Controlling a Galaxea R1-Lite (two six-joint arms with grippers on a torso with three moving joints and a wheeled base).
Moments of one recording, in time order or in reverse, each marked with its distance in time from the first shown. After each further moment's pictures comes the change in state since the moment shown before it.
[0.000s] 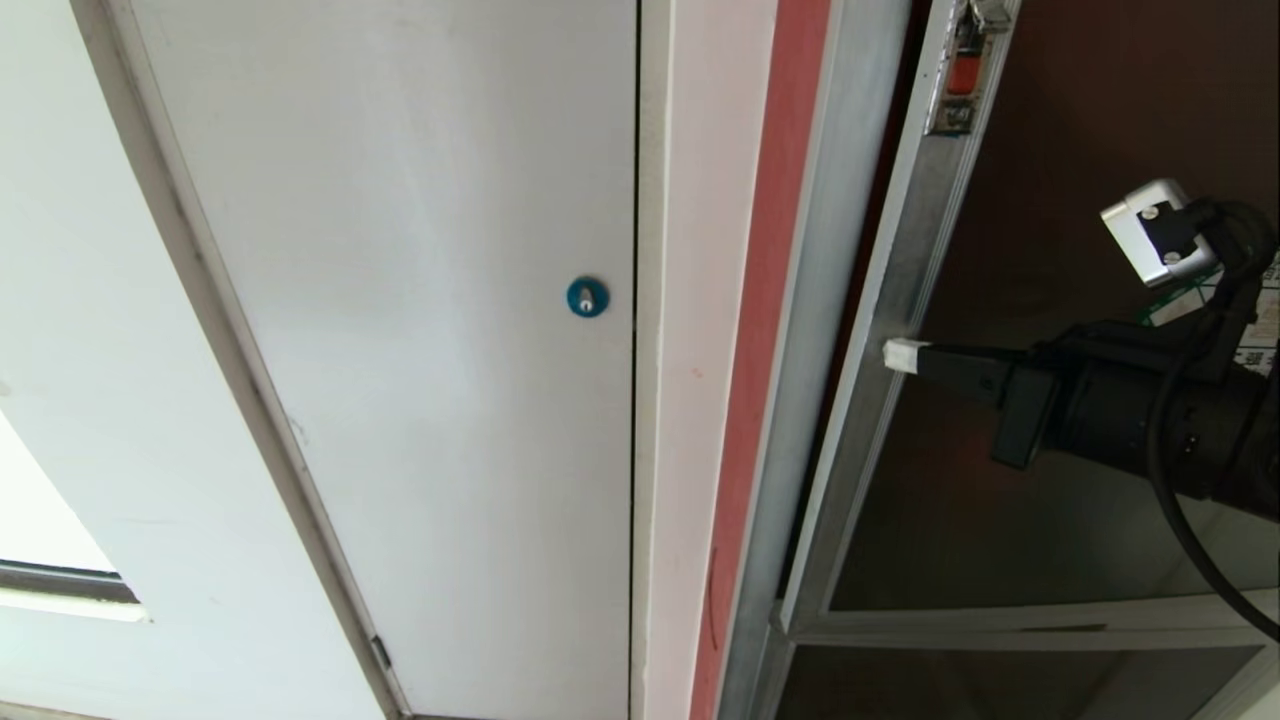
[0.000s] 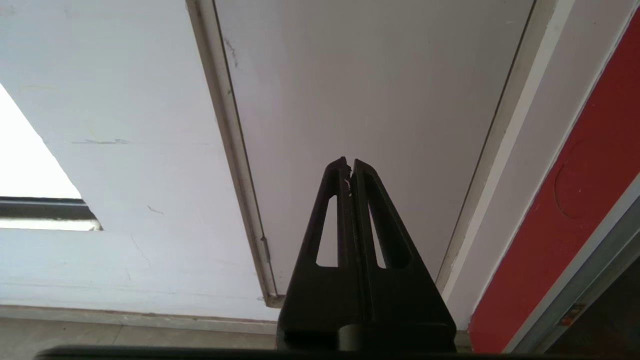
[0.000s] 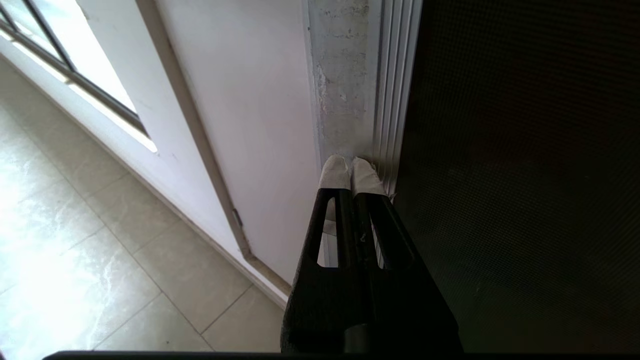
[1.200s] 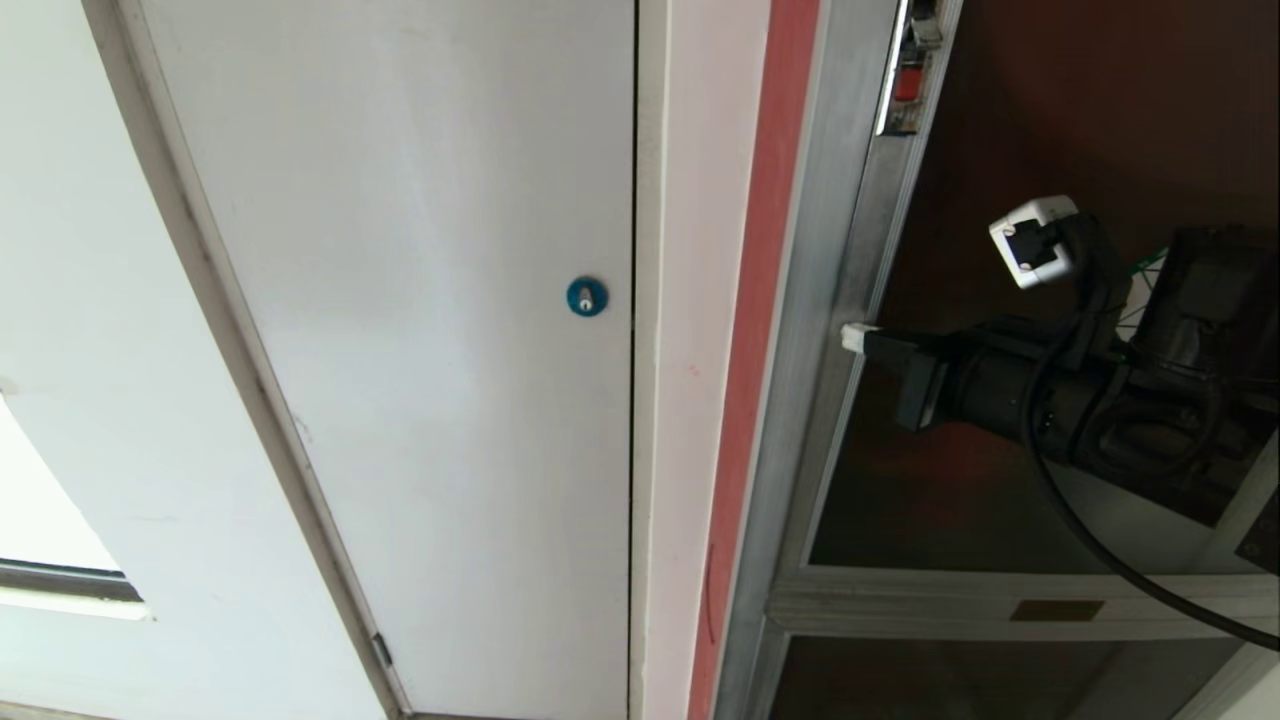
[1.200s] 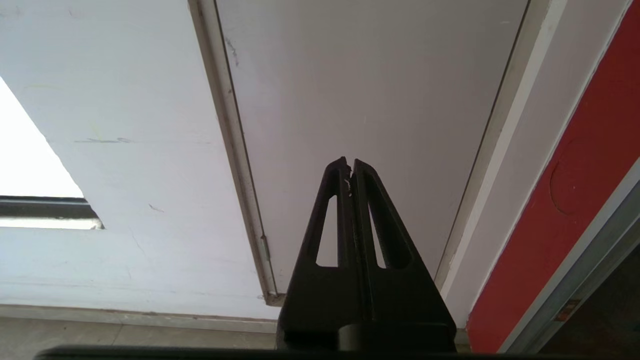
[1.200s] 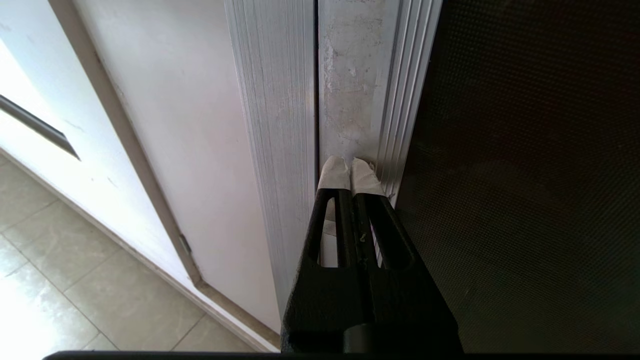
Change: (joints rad) left arm 0.000 0.000 0.000 0.000 0.000 0.000; right arm 0.011 0.184 -0.033 -0.182 -0.172 -0.045
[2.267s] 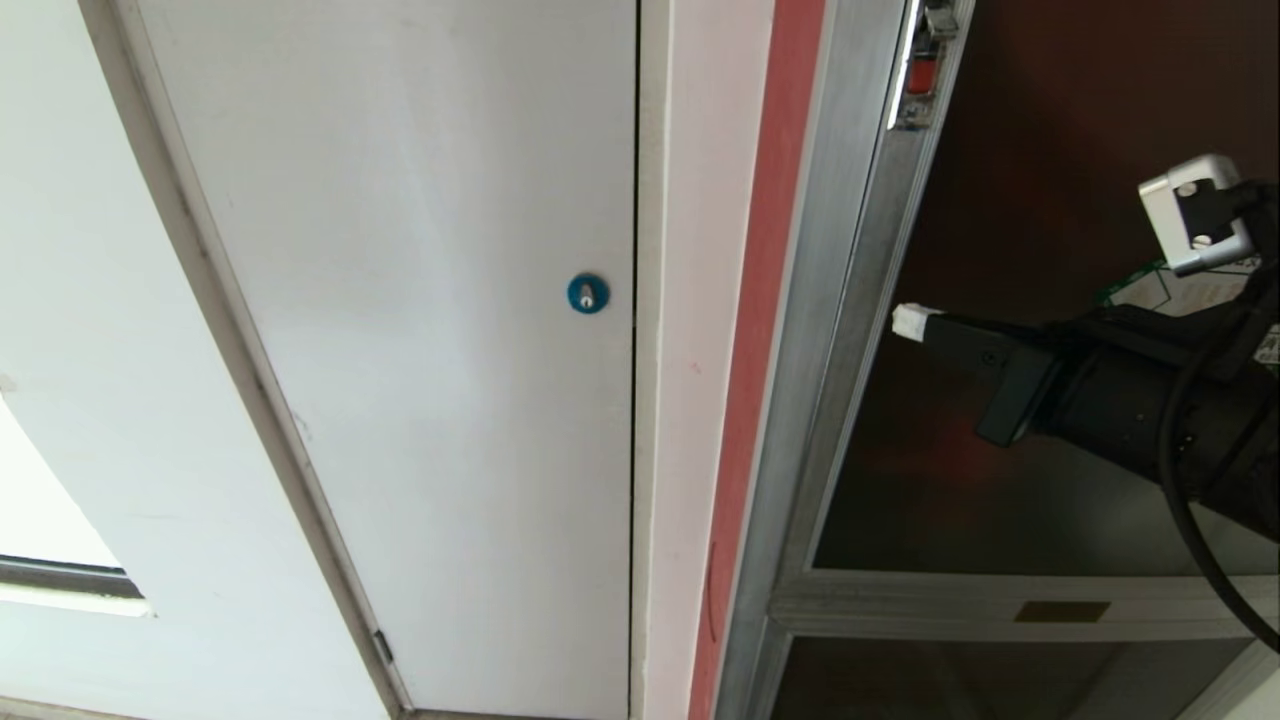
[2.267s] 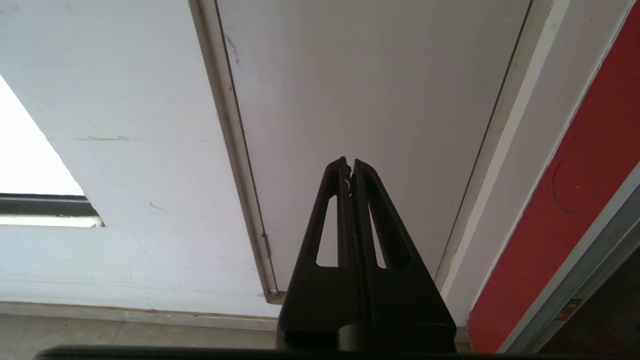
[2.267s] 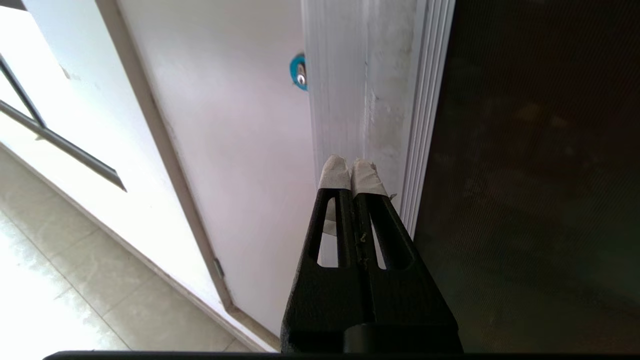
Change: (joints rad) left arm 0.000 0.000 0.000 0.000 0.000 0.000; right arm 0.089 -0.204 0.091 0.000 -0.001 0.060
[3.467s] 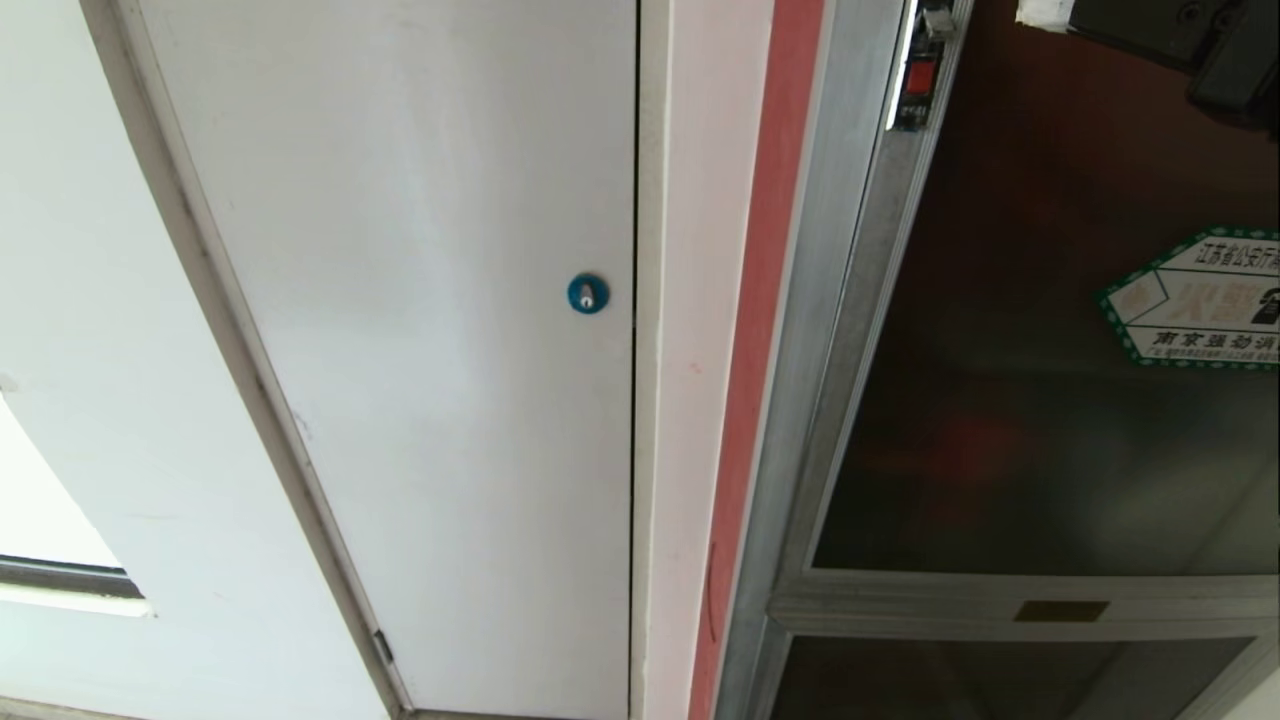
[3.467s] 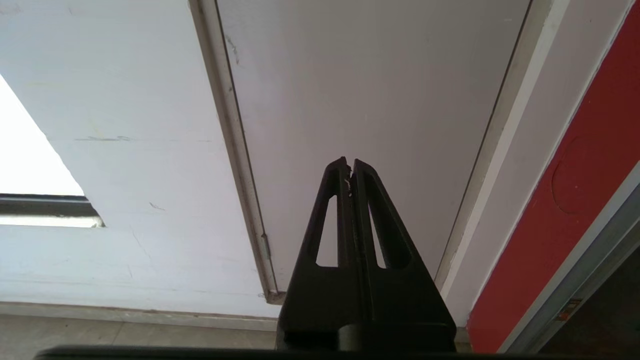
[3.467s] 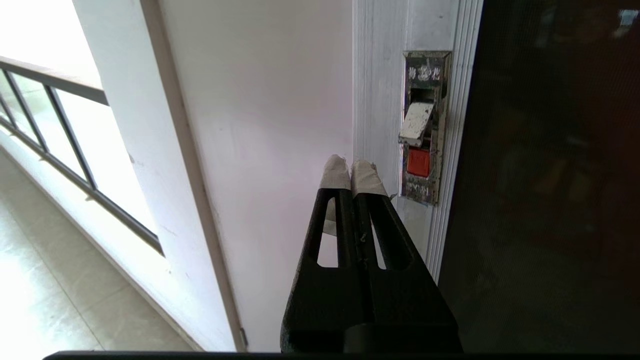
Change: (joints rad) left arm 0.000 0.000 0.000 0.000 0.000 0.000; right arm 0.021 -0.028 -0.579 0.442 0.027 0.035
